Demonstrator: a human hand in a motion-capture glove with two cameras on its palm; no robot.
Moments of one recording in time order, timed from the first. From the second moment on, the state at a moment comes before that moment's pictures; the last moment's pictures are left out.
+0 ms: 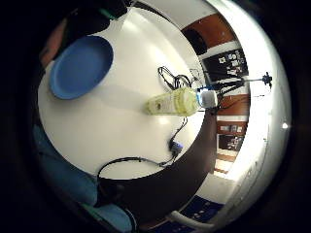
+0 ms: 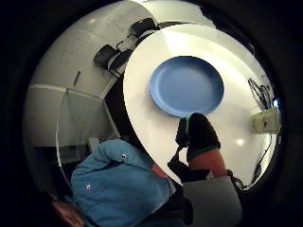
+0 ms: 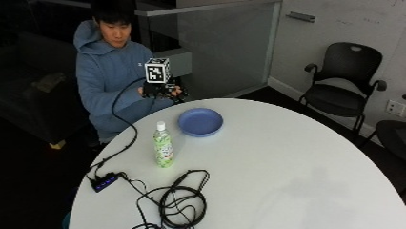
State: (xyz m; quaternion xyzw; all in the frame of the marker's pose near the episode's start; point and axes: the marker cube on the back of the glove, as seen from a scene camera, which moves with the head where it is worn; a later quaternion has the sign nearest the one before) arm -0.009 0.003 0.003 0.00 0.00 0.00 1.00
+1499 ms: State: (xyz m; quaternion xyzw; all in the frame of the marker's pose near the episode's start) arm 0.194 0.125 -0.035 0.08 -0.03 0.14 0.99
